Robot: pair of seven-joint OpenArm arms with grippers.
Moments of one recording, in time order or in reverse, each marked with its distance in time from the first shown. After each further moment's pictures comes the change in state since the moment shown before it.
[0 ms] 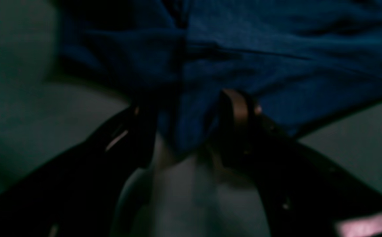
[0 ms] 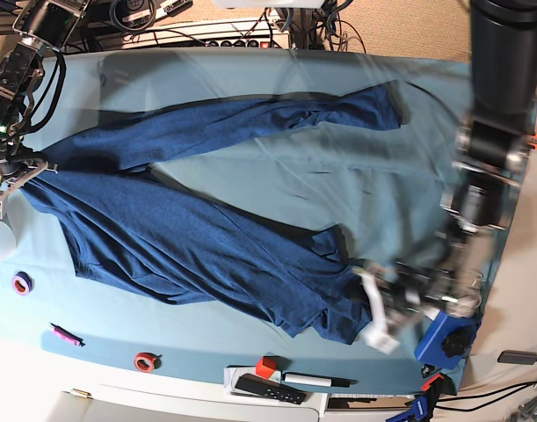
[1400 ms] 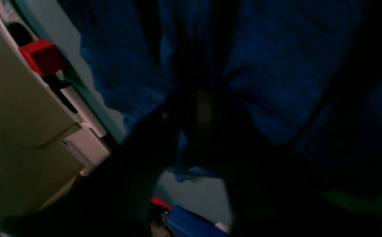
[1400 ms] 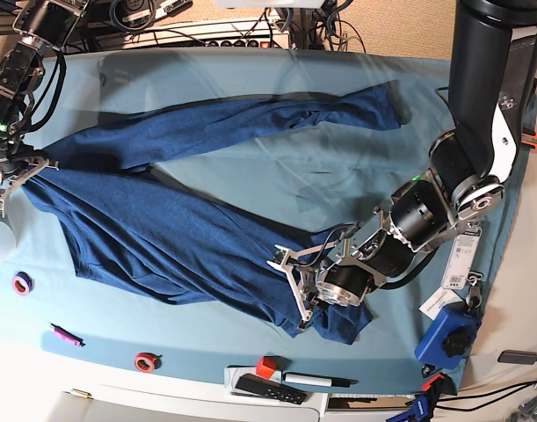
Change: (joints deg) left arm -9.6 5.6 48.7 0.4 58.7 1.1 -31.8; right arm -0.3 0.0 0.0 0.0 0.0 1.1 -0.7
